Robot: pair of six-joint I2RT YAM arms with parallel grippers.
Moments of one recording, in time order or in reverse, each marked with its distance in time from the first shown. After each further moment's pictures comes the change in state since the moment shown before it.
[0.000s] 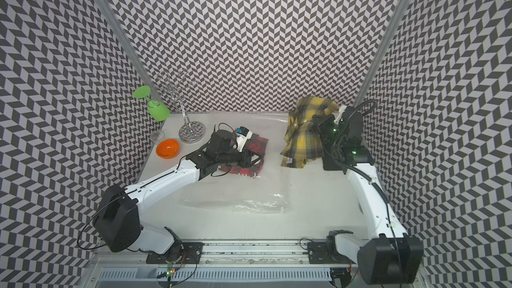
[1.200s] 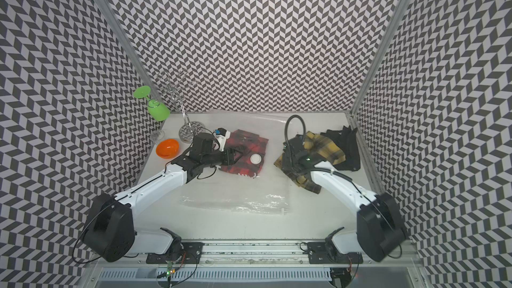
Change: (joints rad) left arm 0.208 -0.095 -0.184 0.042 0.007 -0.103; right arm 0.520 0.284 -0.095 -0.417 0.560 -0.618
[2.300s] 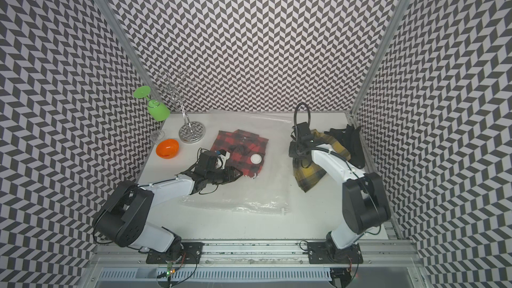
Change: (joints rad) left arm -0.035 0.138 -0.255 0.237 0.056 -0.206; right arm -0.227 0.090 0.184 -0.033 -0.195 -0.114
